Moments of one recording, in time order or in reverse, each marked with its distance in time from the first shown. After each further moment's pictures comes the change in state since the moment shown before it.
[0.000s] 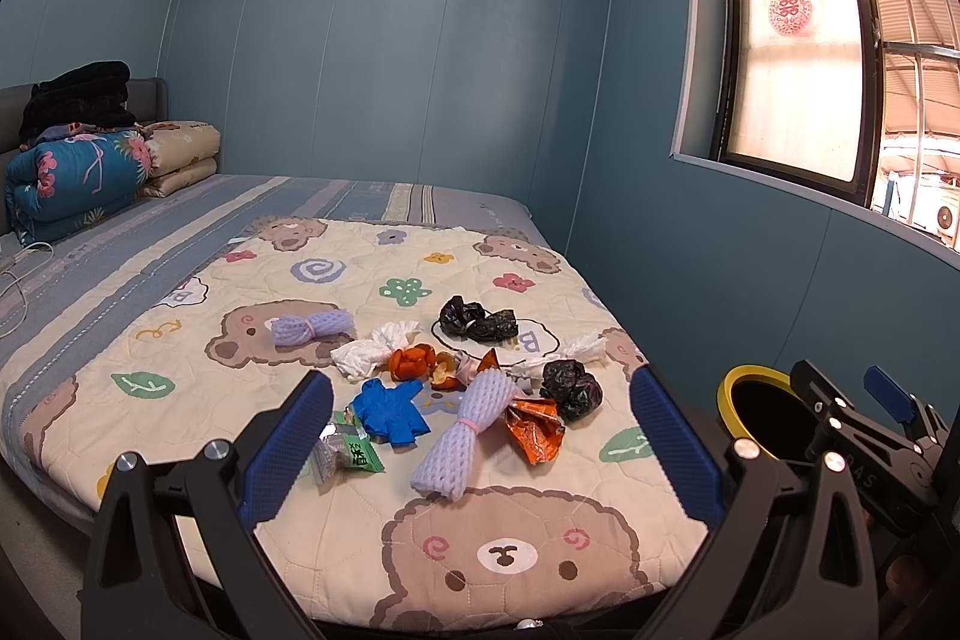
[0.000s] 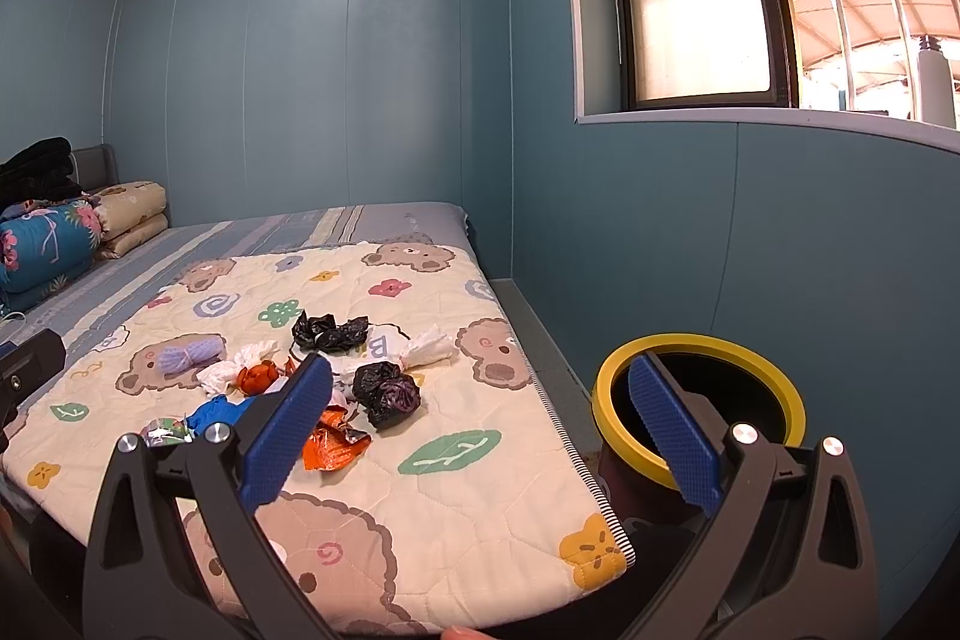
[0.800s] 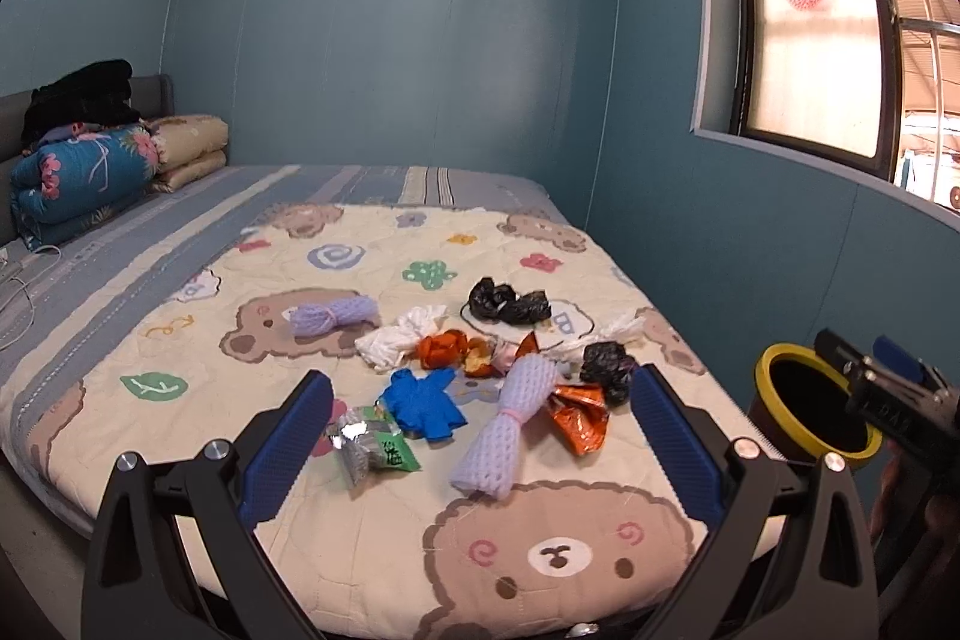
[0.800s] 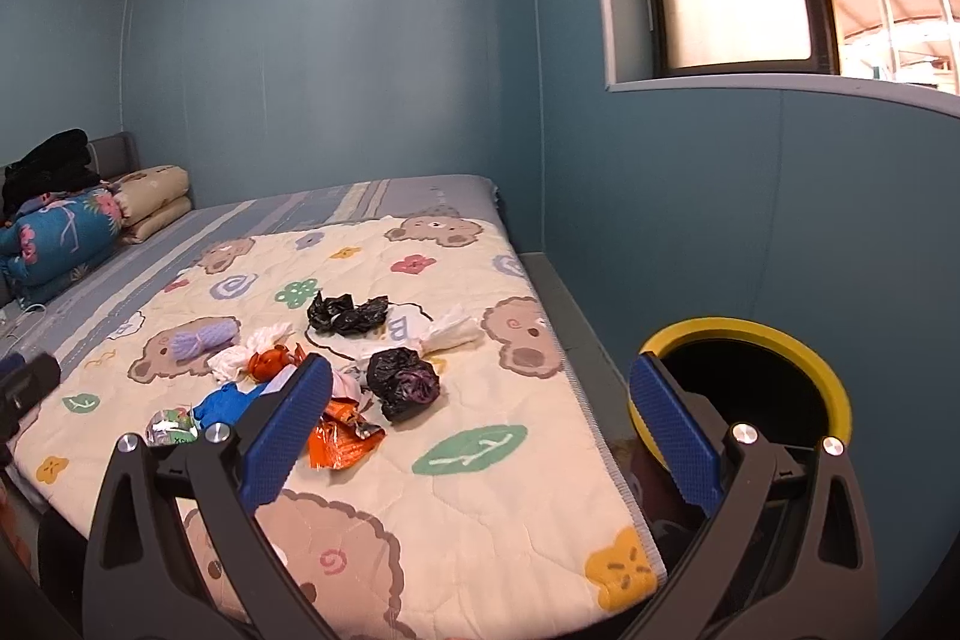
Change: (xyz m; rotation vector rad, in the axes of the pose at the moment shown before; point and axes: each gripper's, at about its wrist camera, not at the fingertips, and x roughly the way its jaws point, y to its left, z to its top) left arm 0.036 0.031 -0.005 0.023 0.067 0.030; right arm 0.048 -0.004 0.003 0.006 0.077 0.085
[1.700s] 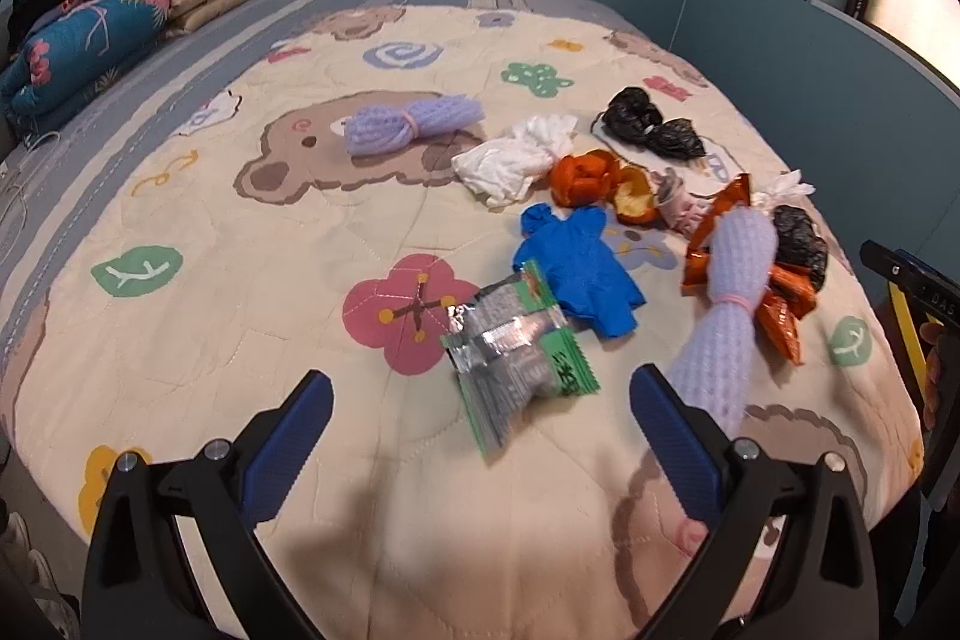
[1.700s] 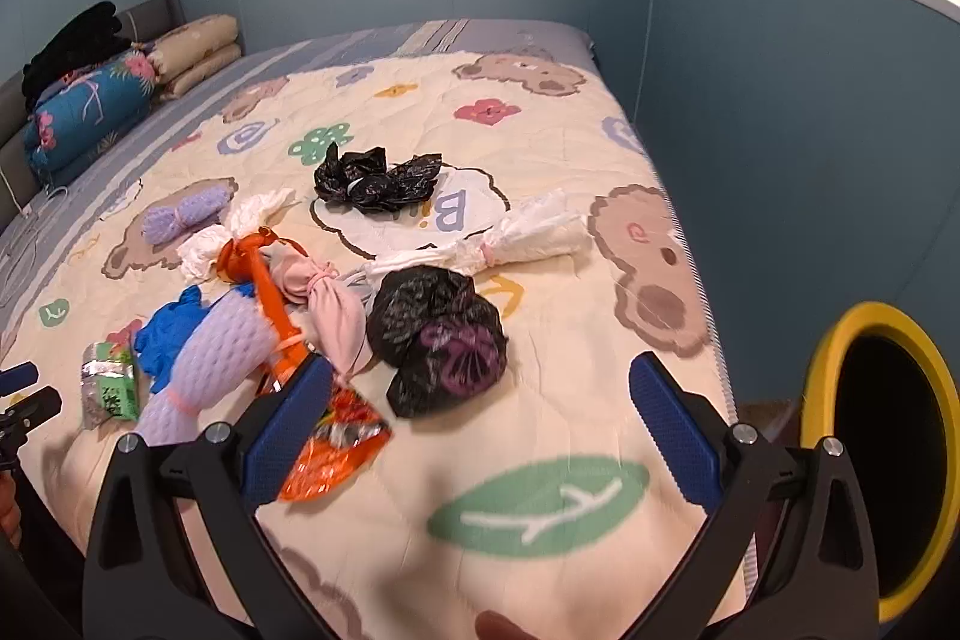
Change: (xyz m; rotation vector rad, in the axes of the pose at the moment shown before) left arm 0.154 0.105 -0.038 -0.078 0.462 0.106; right arm 0.218 0.042 -0.013 -0.140 0.398 0.174
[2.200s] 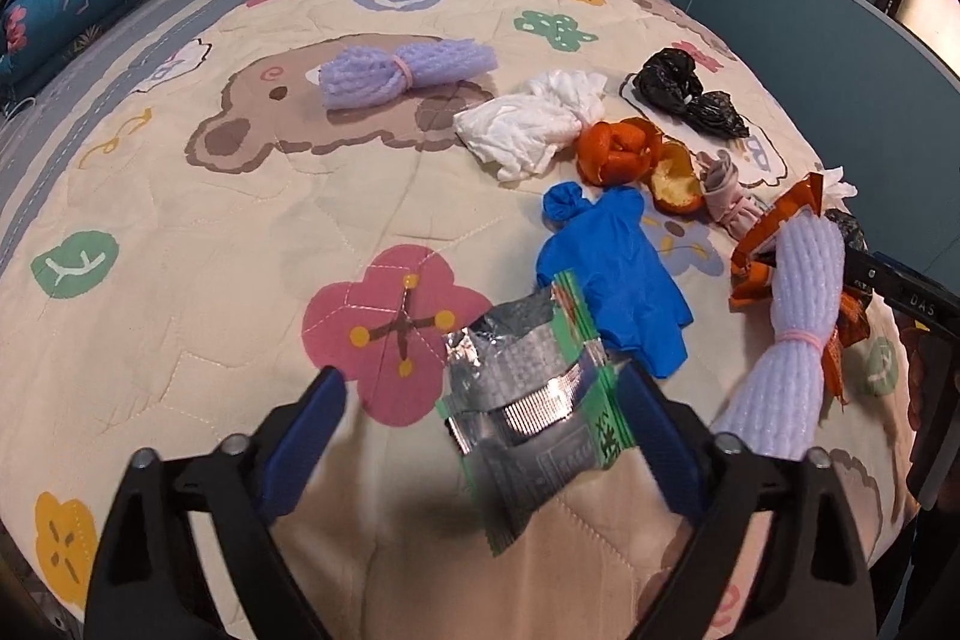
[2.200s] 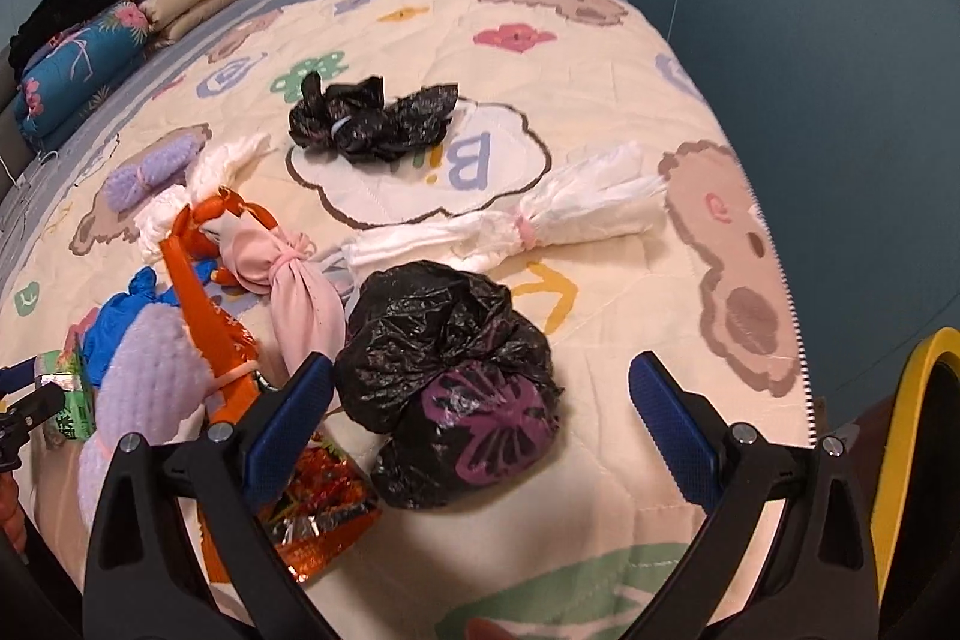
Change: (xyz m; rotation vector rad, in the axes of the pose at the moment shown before) left arm 0.060 0.006 0.020 -0.037 0.109 -0.029; right arm 0.085 0.012 0.015 -0.016 0.169 0.029
